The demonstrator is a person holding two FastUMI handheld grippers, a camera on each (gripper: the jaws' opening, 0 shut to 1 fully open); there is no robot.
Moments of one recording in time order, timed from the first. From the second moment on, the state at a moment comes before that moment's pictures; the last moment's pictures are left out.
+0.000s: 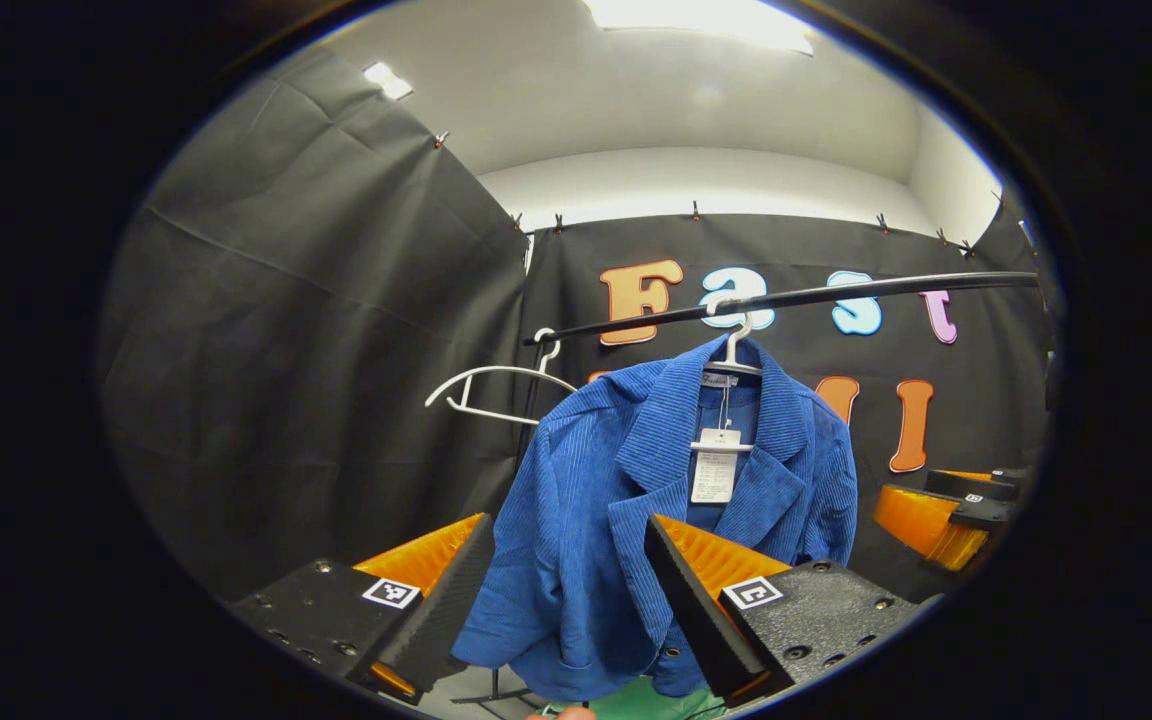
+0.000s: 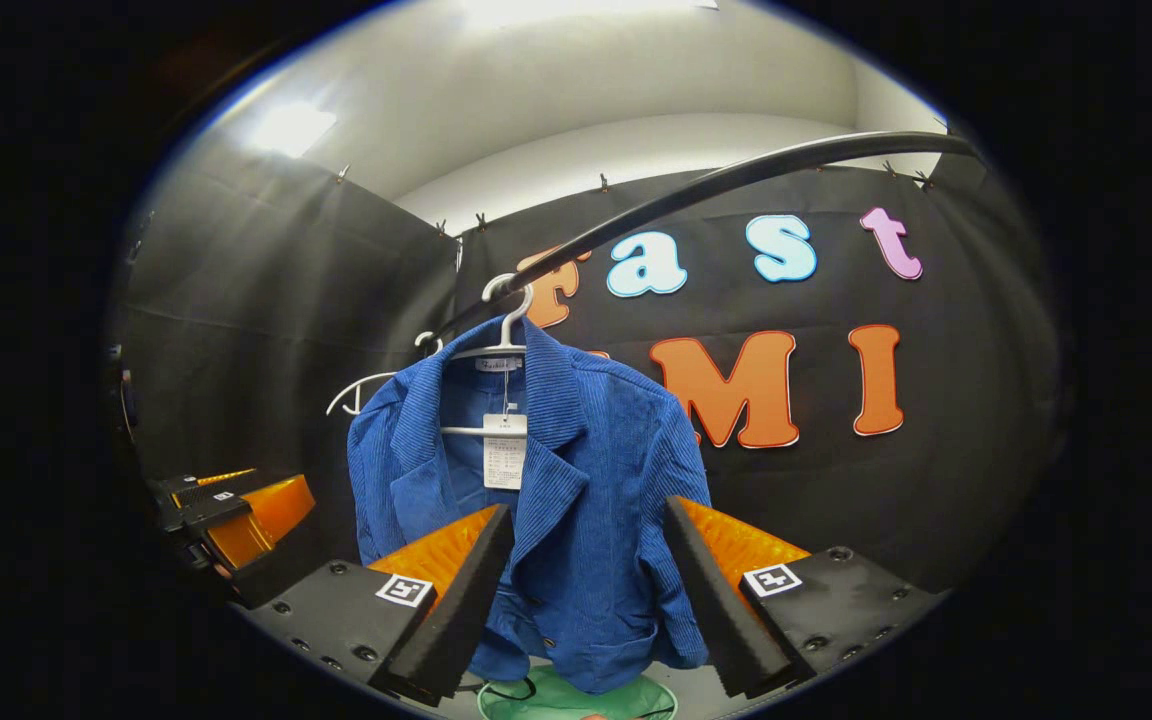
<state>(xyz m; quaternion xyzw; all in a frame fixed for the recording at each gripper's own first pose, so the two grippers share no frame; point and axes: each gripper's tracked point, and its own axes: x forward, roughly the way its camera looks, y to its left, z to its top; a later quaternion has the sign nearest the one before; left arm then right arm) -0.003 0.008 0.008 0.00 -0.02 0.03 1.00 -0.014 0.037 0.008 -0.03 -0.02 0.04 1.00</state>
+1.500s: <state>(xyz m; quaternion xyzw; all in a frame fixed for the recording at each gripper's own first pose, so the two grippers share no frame) -0.004 0.049 0.004 0.03 0.01 0.07 1.00 0.176 0.068 -0.105 0.05 0.08 -0.05 0.99</state>
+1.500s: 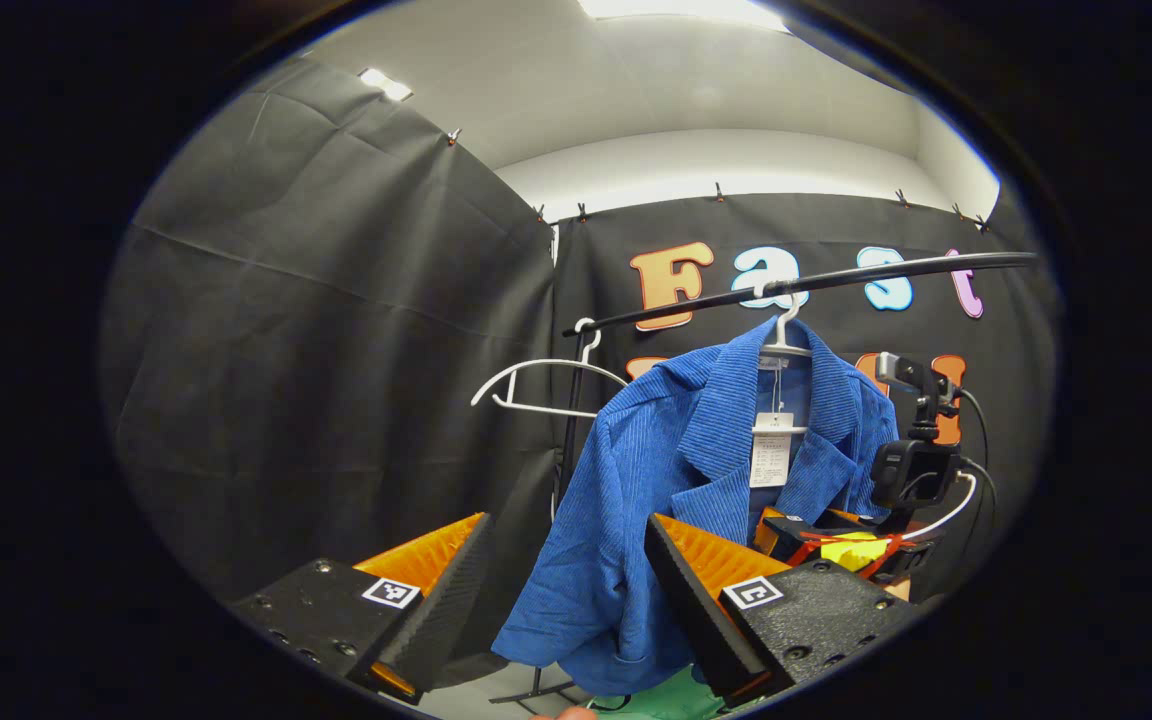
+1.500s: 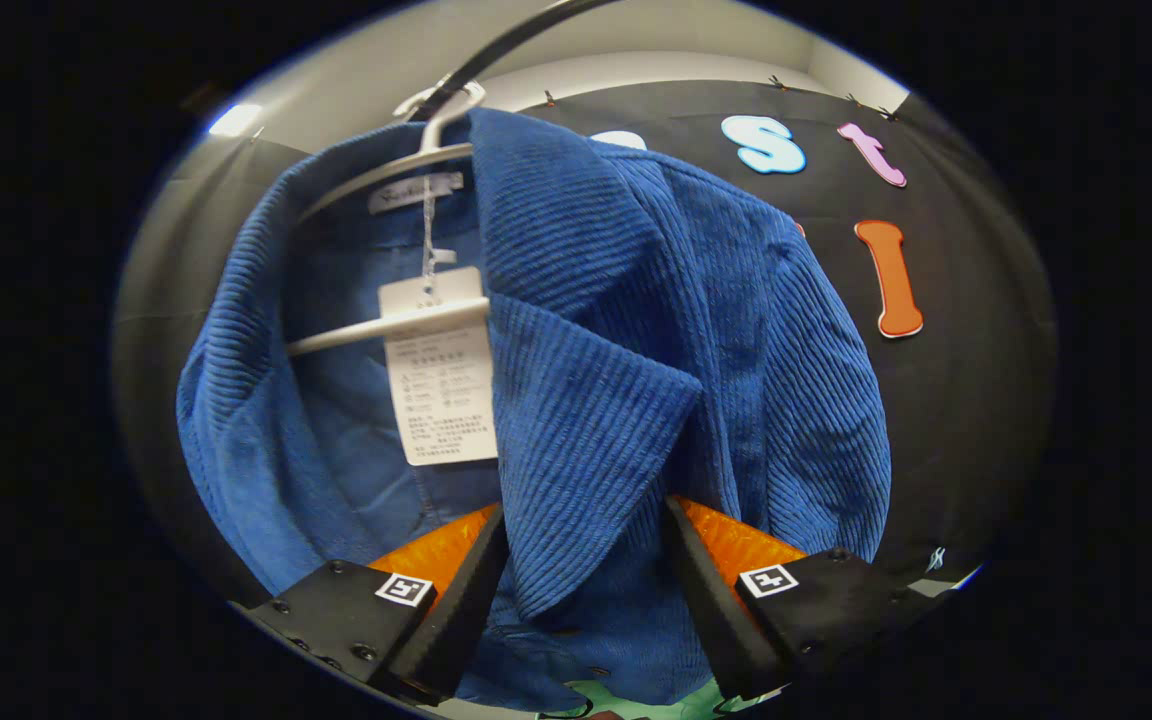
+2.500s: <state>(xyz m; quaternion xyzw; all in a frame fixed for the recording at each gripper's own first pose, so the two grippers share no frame) 0.081 -0.067 -0.066 -0.02 0.04 -0.06 1.00 0.068 -0.030 0.039 -0.01 -0.09 -0.05 1.00</state>
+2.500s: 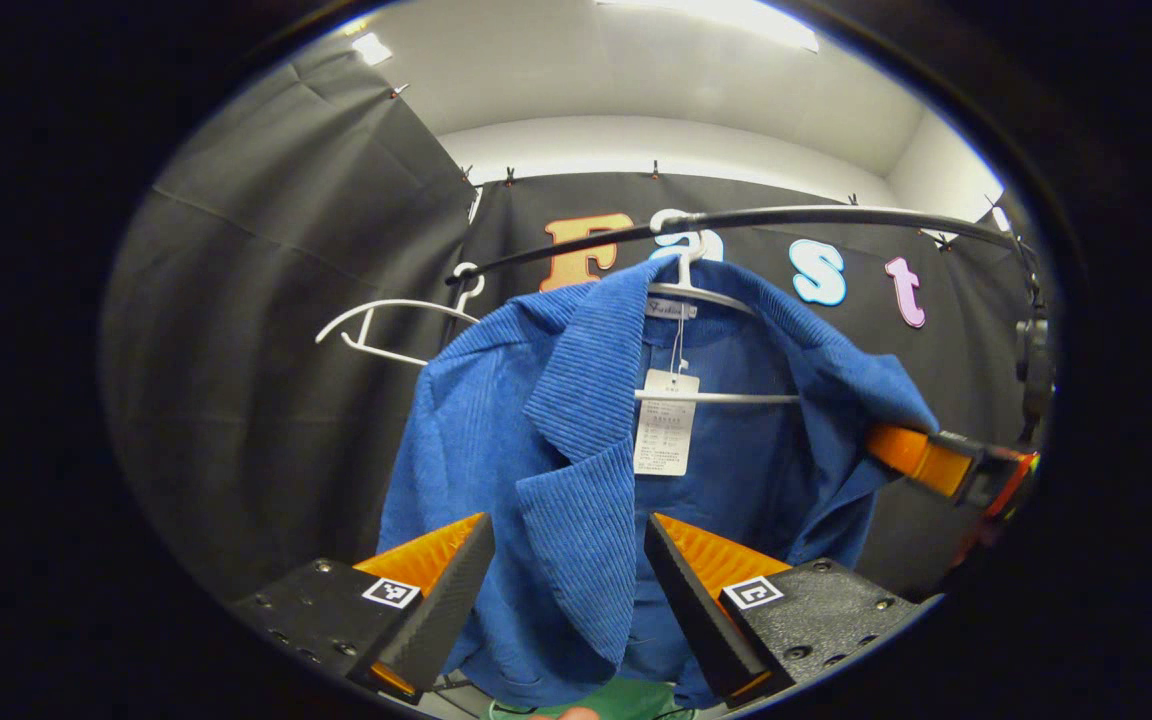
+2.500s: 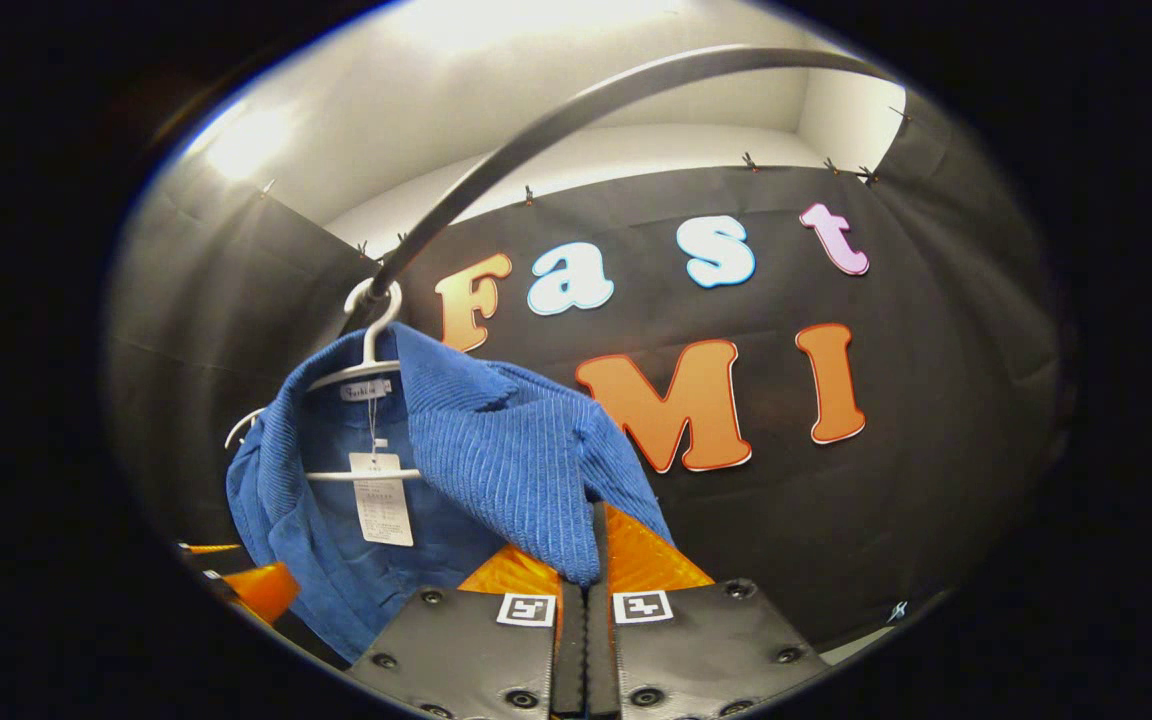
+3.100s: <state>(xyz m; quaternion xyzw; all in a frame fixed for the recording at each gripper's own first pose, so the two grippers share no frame) 0.151 -0.073 -0.117 0.01 0.03 -0.02 1.00 0.036 -0.007 0.059 -0.03 -0.10 0.00 0.99</state>
